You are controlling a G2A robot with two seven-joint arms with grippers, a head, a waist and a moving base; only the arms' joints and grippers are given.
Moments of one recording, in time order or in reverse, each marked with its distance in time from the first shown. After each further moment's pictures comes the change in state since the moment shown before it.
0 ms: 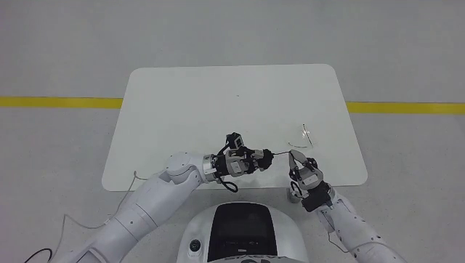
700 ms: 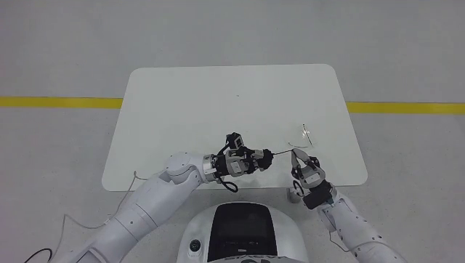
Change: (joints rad) left arm 0.000 0.000 0.000 0.000 0.000 0.000 0.000; right arm -0.002 -0.005 0.025 0.016 0.000 -0.006 0.011
